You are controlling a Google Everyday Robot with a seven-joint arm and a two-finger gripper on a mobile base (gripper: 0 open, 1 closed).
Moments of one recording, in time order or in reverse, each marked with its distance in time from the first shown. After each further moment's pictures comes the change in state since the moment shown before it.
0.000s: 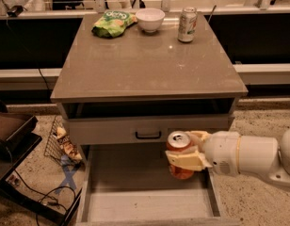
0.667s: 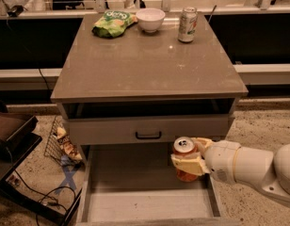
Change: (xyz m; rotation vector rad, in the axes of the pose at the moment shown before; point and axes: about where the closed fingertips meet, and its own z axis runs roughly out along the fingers) arm 0.042 -0.026 0.003 0.148 0.035 0.023
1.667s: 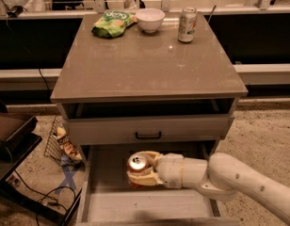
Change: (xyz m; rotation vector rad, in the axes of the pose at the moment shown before) arm 0.035 0.063 0.140 -0.346 -0.249 -0.137
